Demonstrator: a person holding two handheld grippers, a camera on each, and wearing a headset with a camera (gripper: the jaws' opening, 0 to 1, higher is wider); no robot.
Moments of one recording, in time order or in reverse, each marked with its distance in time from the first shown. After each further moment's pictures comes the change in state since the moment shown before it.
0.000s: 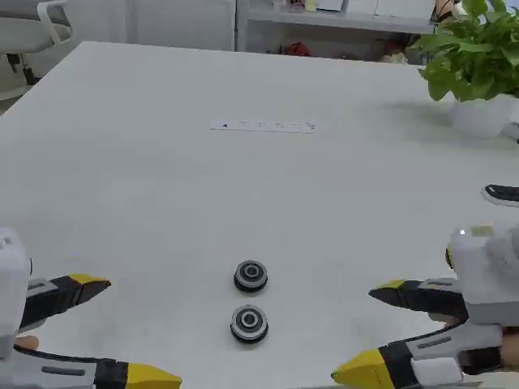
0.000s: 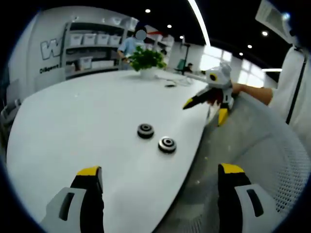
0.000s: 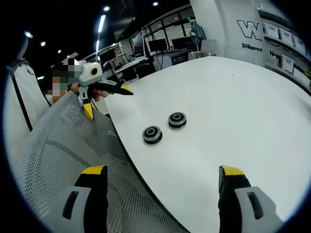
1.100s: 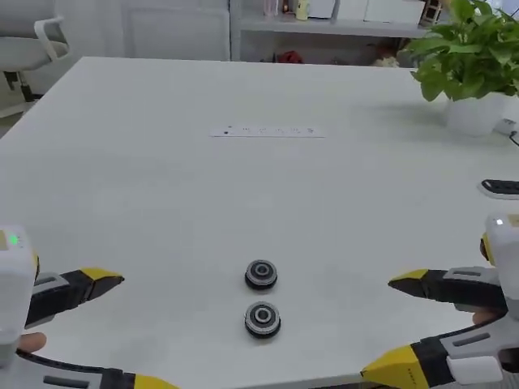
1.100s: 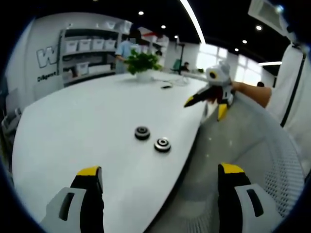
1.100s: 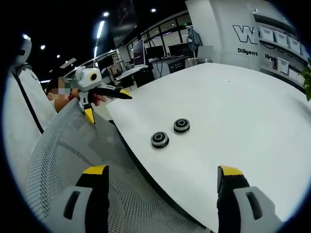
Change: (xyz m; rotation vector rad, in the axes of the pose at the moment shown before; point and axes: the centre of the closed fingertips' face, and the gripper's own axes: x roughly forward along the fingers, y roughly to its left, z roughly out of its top) left arm -0.012 -0.010 -0.010 0.025 0.034 -0.008; right arm 0.002 0.009 -0.014 0.047 0.000 -0.017
